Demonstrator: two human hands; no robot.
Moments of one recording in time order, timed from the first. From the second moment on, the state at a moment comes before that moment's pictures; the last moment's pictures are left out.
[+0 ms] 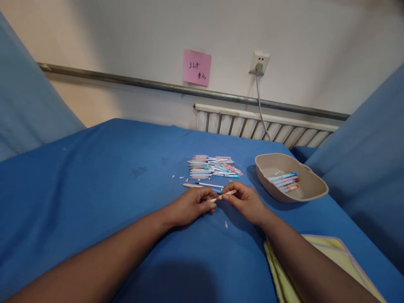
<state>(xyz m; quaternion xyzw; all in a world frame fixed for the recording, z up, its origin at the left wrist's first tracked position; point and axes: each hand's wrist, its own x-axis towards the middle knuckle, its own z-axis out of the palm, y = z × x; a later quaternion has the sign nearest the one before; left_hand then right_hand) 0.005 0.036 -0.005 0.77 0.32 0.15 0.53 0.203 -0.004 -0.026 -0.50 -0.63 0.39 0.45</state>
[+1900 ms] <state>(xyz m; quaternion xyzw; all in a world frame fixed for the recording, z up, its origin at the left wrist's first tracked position) 0.006 0.036 0.005 0.73 0.34 0.18 0.56 0.197 -0.008 -0.018 -0.44 -0.53 0.48 0.54</state>
